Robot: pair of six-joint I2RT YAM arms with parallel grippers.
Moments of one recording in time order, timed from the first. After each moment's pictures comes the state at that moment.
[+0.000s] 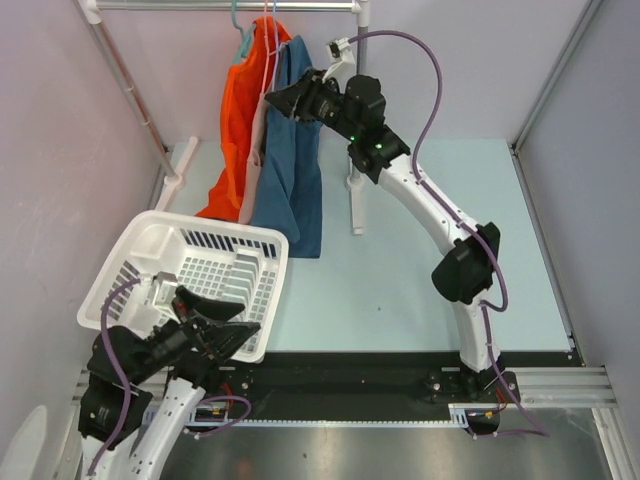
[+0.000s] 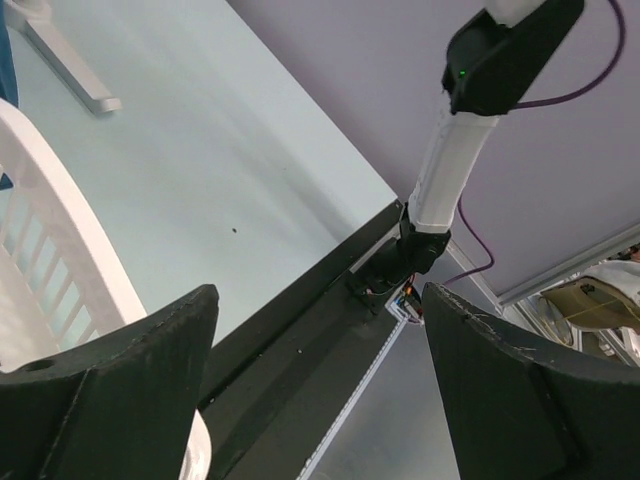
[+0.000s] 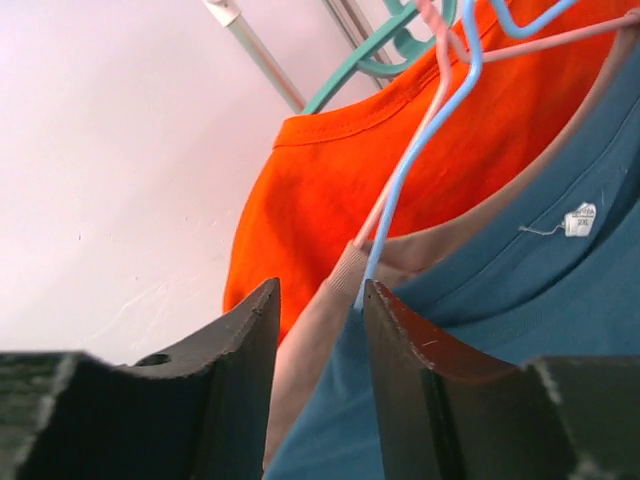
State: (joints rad) left arm -0.36 0.05 0.74 -0.72 0.56 -0.63; right arm 0.64 2.07 2.22 0.05 -0.28 0.66
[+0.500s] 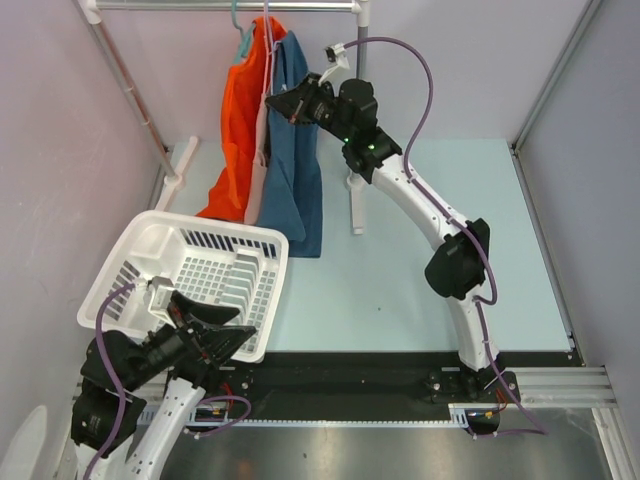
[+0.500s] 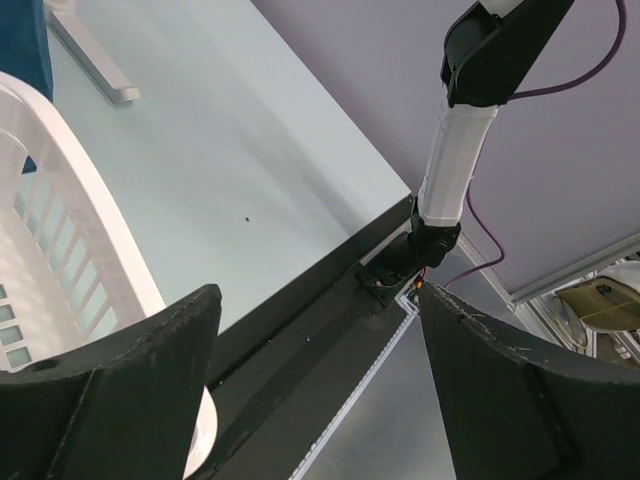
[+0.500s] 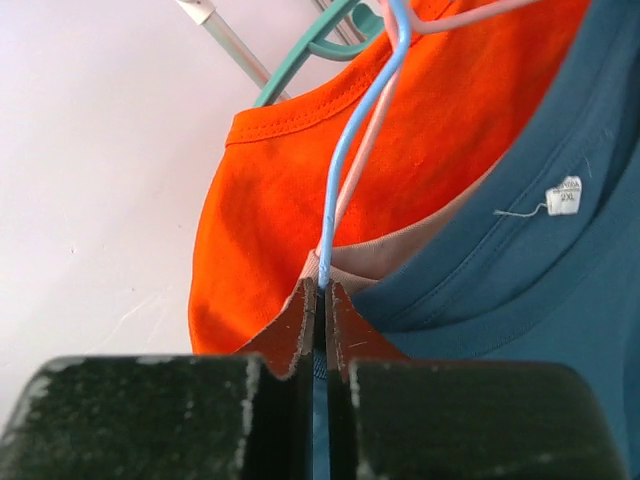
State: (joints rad) left arm -0.36 0.04 0.81 -0.82 0.53 -0.59; right arm 0.64 2.17 2.29 0.09 -0.27 0.71
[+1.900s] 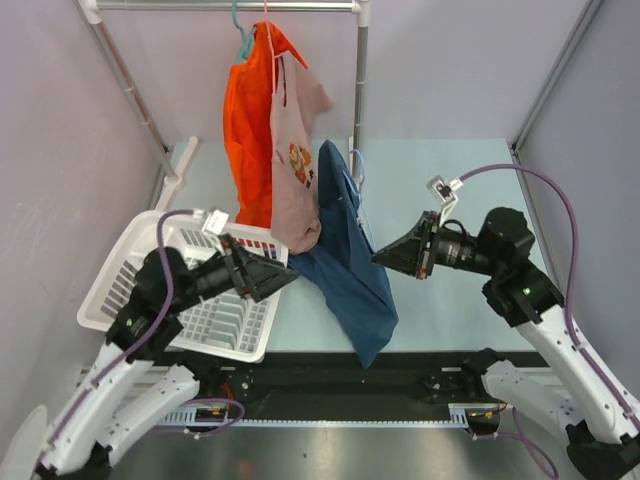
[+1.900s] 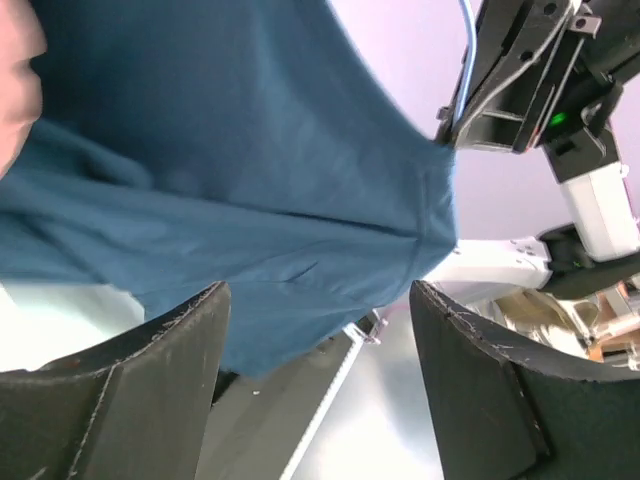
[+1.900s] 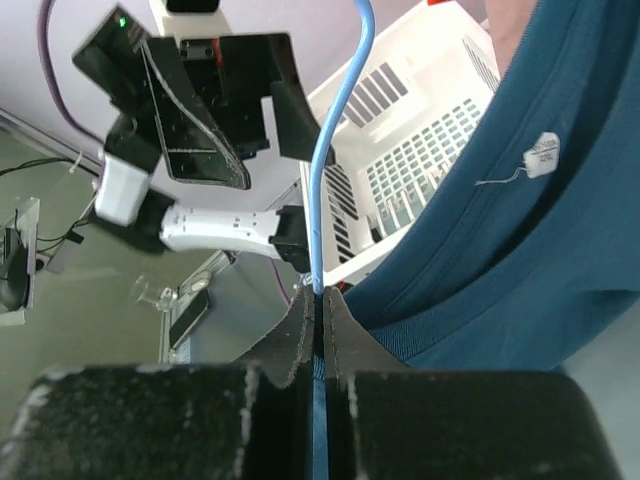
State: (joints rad) left arm -0.53 0.52 0.80 -0.37 0.49 -0.73; right arm 0.53 0.82 0.99 -0.21 -0.76 0.65
